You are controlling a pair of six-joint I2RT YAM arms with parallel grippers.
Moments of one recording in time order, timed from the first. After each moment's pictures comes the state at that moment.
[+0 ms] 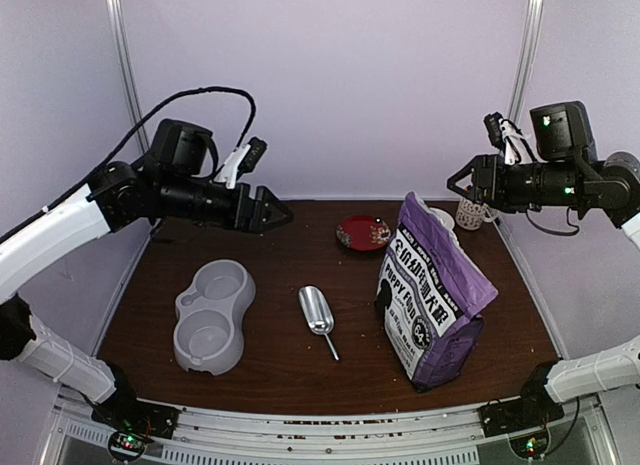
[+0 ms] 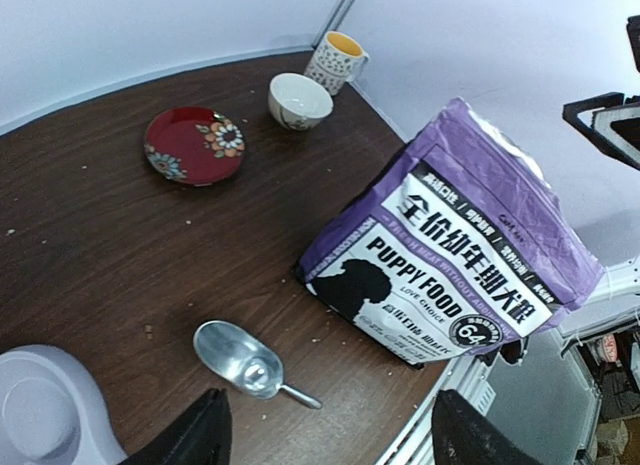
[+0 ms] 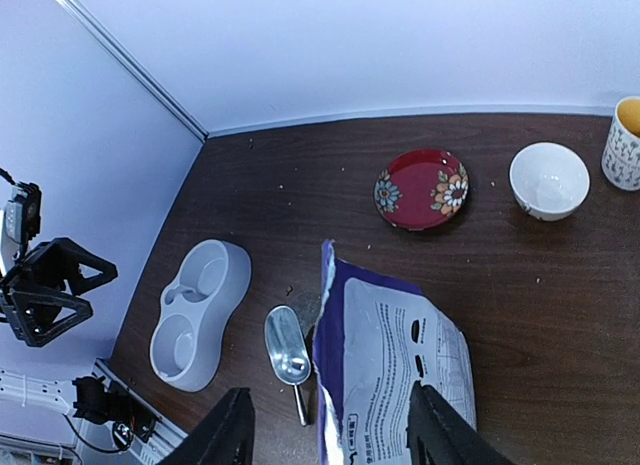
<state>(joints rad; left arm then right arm) -0.78 1.31 1.39 -0.62 0.26 -0.40 0.68 1.11 1.56 -0.94 0.09 0.55</state>
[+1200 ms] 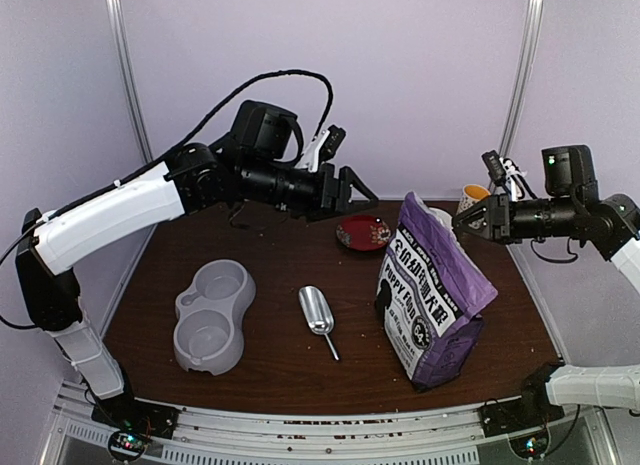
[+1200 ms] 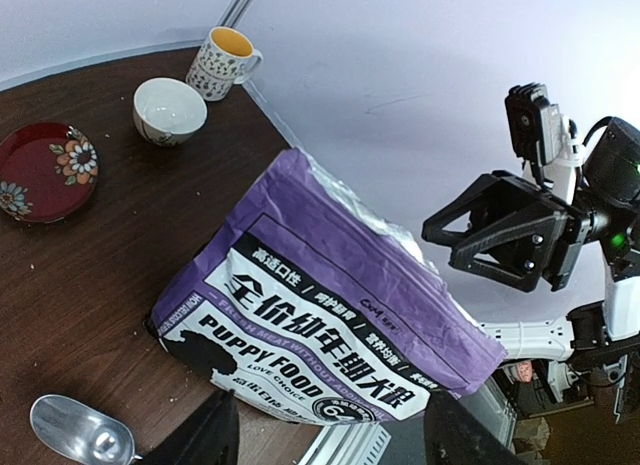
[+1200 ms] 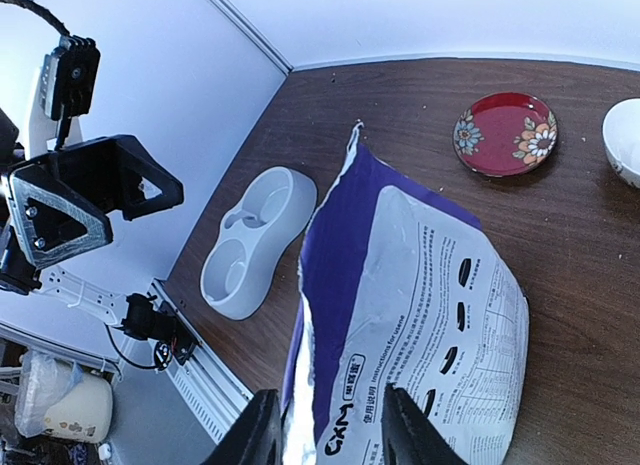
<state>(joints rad) -0.99 1.70 1.78 -0.50 0.29 -0.63 0.40 0.95 1.20 -0.79 -0.49 0.38</state>
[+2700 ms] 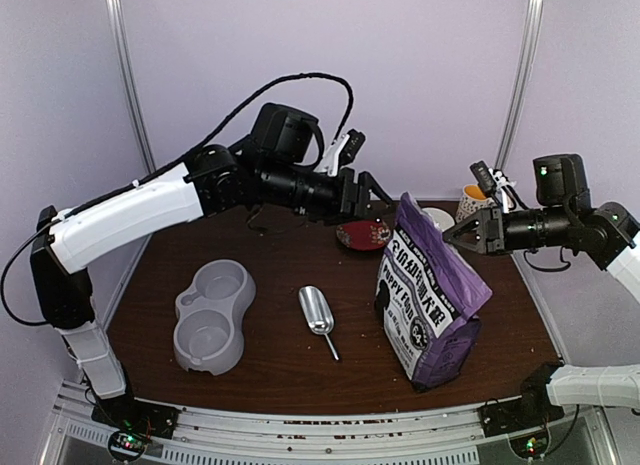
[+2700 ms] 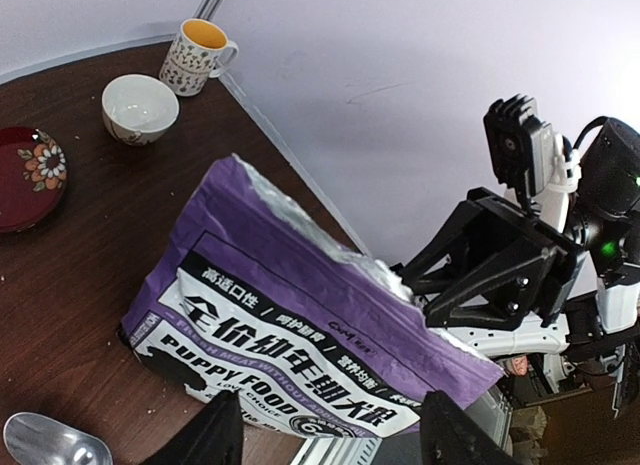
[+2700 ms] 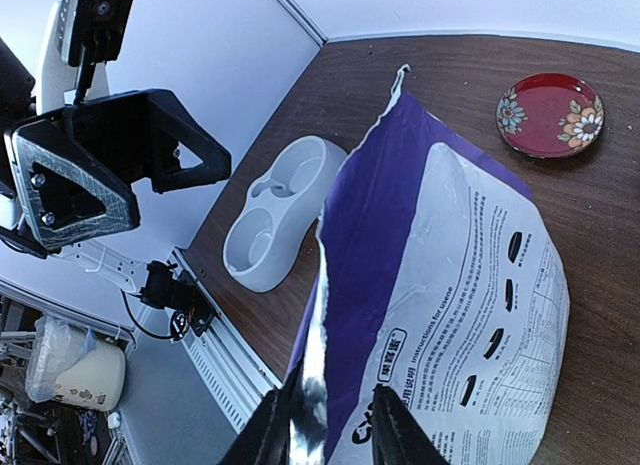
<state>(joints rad) -1.03 1.78 1.85 -0.49 0.29 -0.63 0.47 0.93 1.13 -0.74 -0.54 0.40</state>
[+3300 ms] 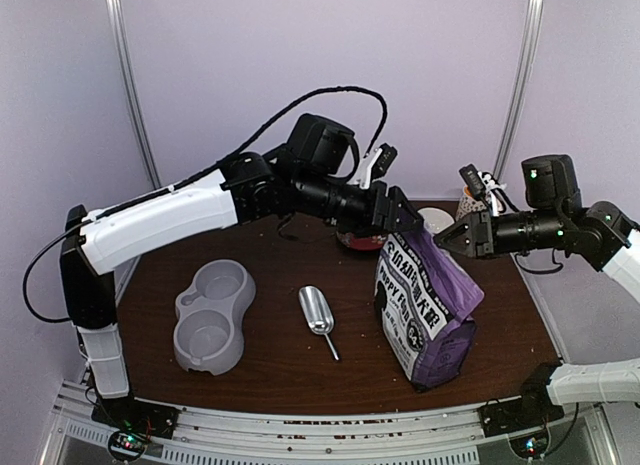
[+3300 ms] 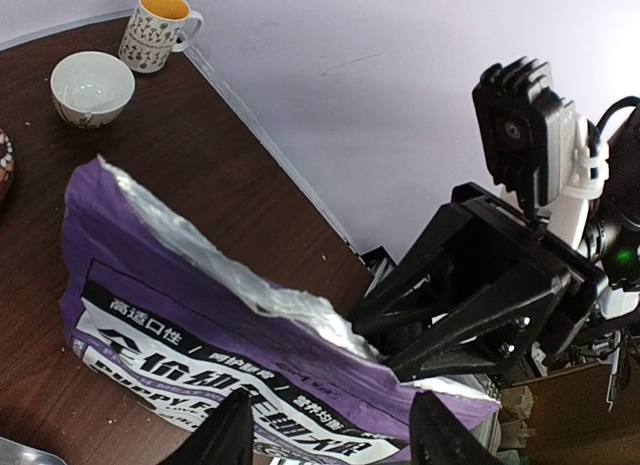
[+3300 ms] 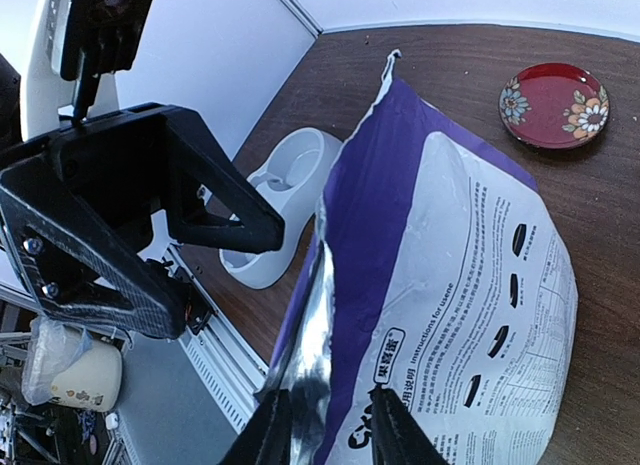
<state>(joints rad) -1.09 1.91 1.97 -0.49 0.32 -0.66 0.57 0.95 1.13 -0.73 -0.45 0.44</state>
